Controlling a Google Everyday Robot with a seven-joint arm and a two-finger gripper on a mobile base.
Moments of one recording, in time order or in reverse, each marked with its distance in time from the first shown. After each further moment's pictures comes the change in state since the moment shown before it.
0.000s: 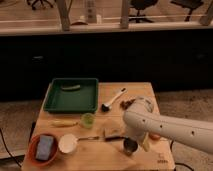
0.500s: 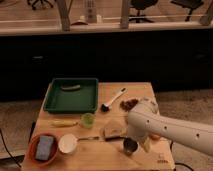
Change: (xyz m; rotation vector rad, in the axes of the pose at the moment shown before) arm 0.000 0.002 0.001 0.048 -0.021 0.008
